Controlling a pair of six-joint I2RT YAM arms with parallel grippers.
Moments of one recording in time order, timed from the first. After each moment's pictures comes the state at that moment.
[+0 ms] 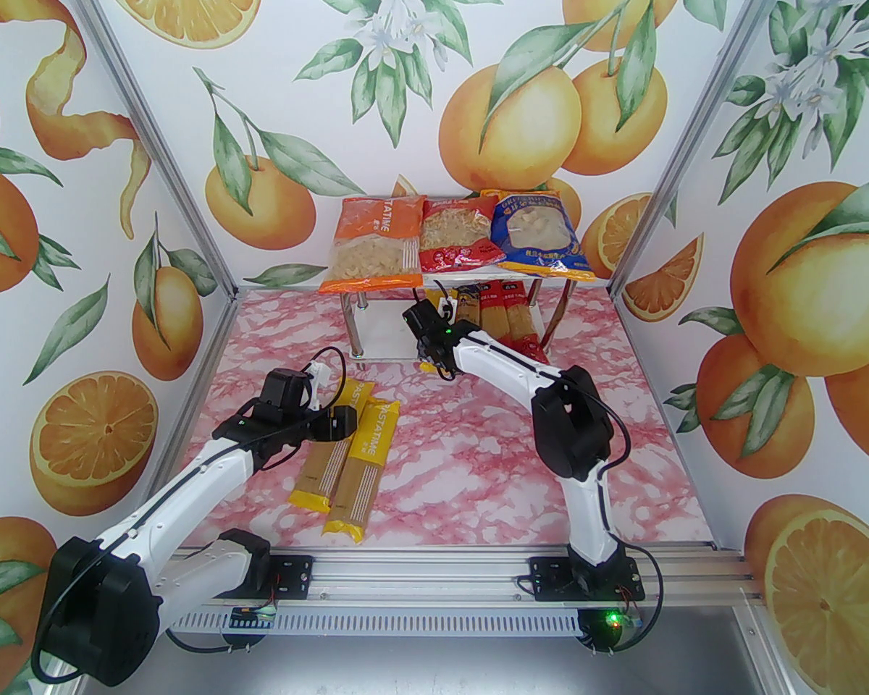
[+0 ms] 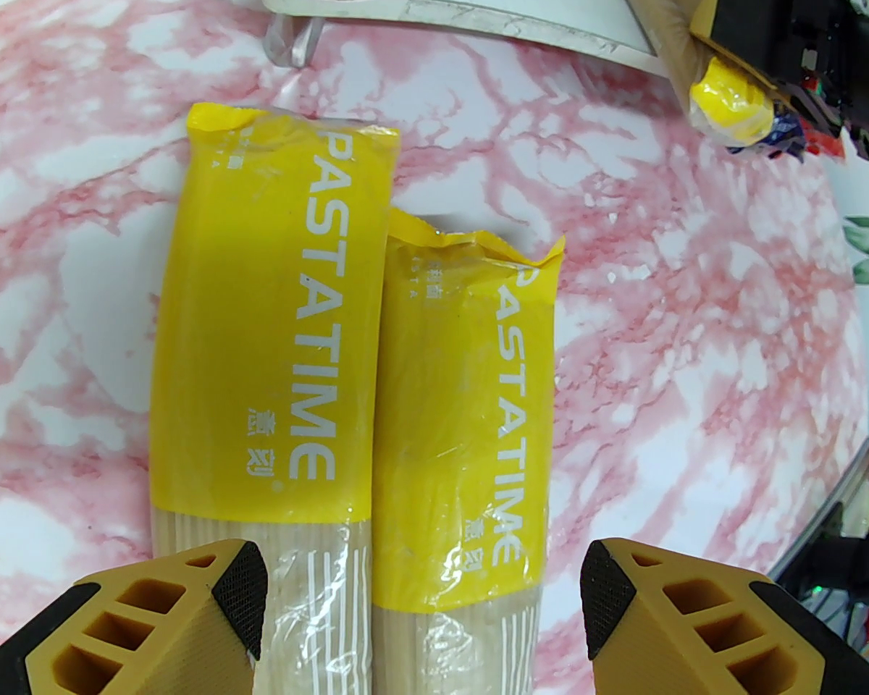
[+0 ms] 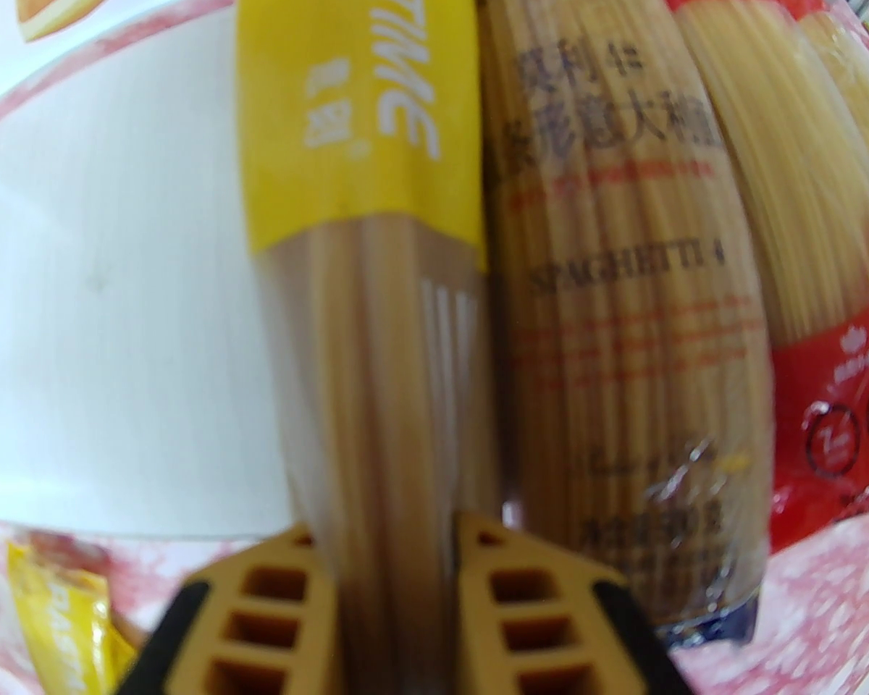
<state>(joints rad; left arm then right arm) -0.31 1.10 0.67 -0.45 0.25 -0.33 0.63 2.10 1.74 -0.67 0.41 0.72</state>
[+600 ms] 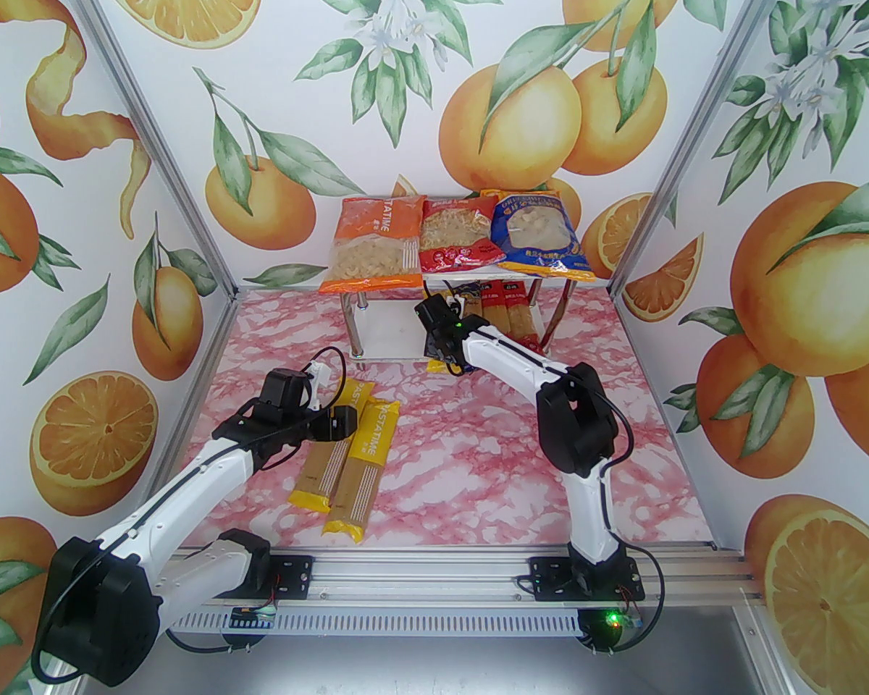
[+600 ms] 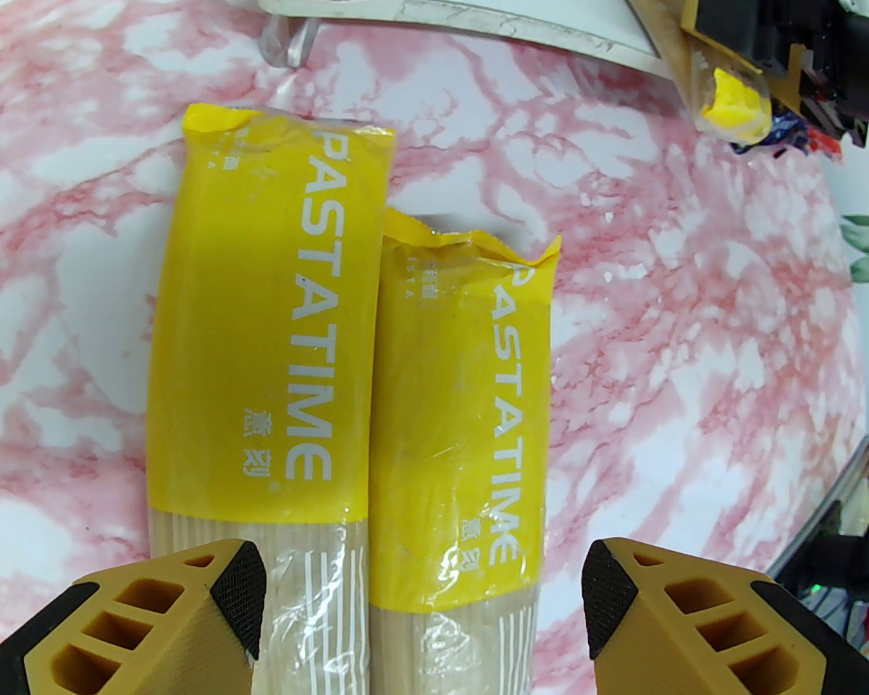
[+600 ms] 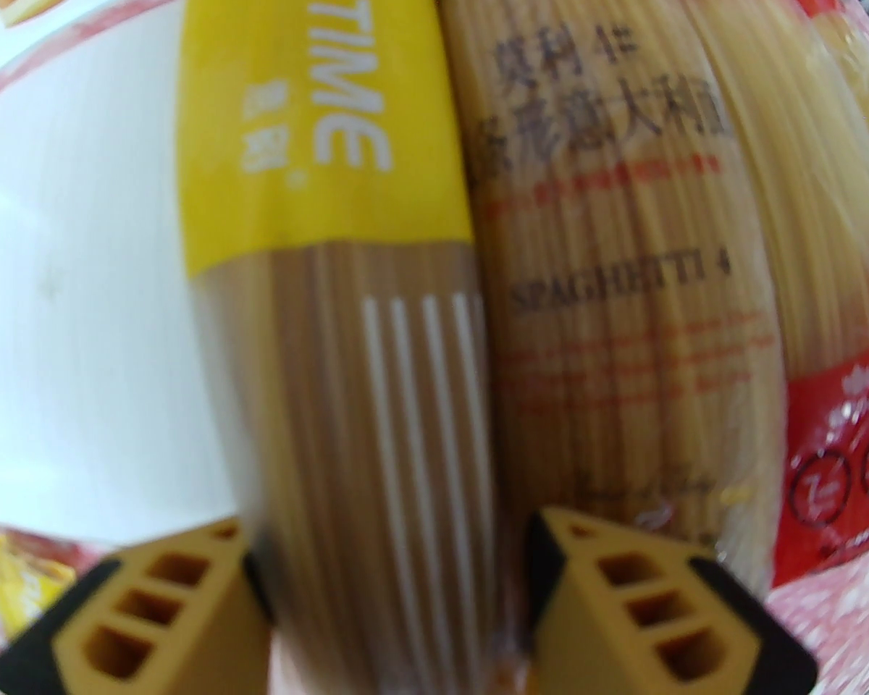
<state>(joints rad) -0.31 1.10 0.66 -0.45 0.25 -0.33 0.58 2.10 1.74 -0.68 0.34 0.64</state>
